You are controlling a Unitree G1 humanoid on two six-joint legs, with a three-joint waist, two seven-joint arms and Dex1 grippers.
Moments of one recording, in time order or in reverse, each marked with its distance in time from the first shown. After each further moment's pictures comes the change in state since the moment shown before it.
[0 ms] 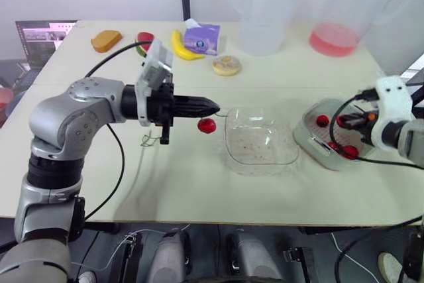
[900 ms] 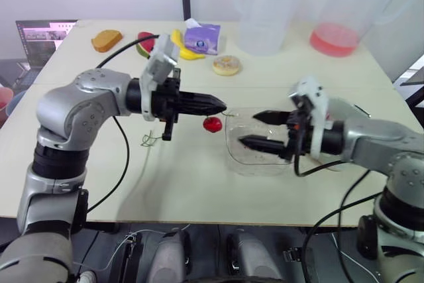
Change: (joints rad) left arm -0.073 -0.010 -0.053 0.070 0.004 -0.036 -0.094; right arm -0.227 0.298 0.185 -0.242 0.456 0.036 0.203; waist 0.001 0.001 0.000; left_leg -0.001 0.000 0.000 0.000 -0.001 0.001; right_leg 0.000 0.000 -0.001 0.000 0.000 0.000
